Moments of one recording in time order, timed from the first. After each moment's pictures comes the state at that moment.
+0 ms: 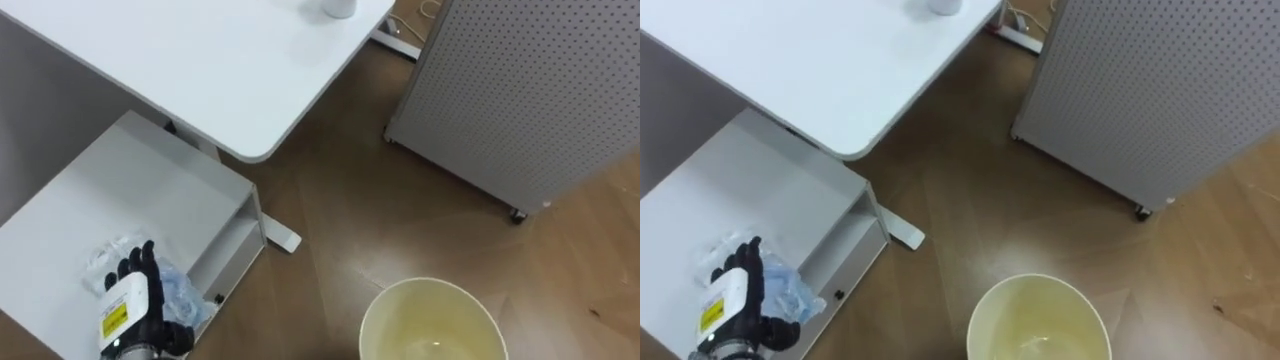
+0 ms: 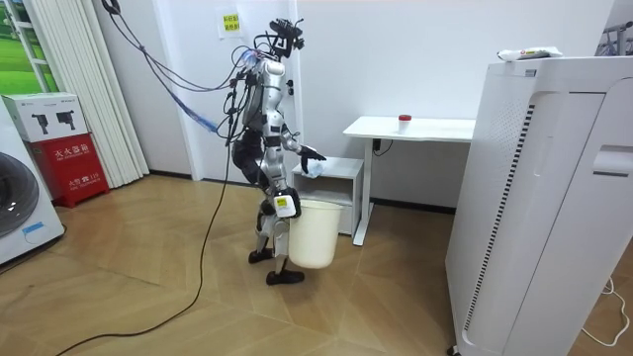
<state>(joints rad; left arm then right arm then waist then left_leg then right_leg) -0.43 0.28 -0.28 1.24 0.44 -0.18 0.74 -0.18 -0.29 0.30 1.35 0.91 -0.13 0.09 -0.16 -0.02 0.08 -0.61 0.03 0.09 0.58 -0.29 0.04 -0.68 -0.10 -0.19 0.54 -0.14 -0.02</state>
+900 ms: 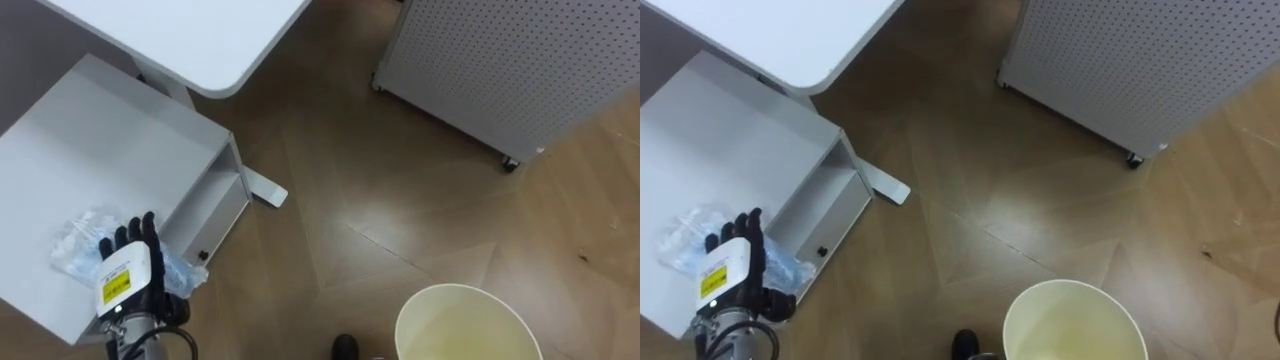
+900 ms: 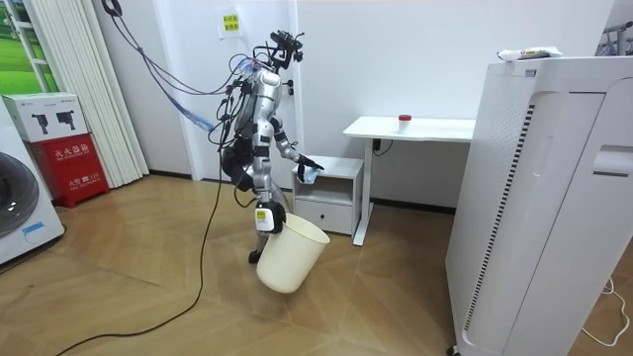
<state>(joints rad) -0.51 0.30 -0.32 1.28 0.48 -0.09 0.74 -0.17 -0.33 0.33 1.35 1.15 -0.08 0.09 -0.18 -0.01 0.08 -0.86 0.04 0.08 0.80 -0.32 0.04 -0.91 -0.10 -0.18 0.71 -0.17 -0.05</state>
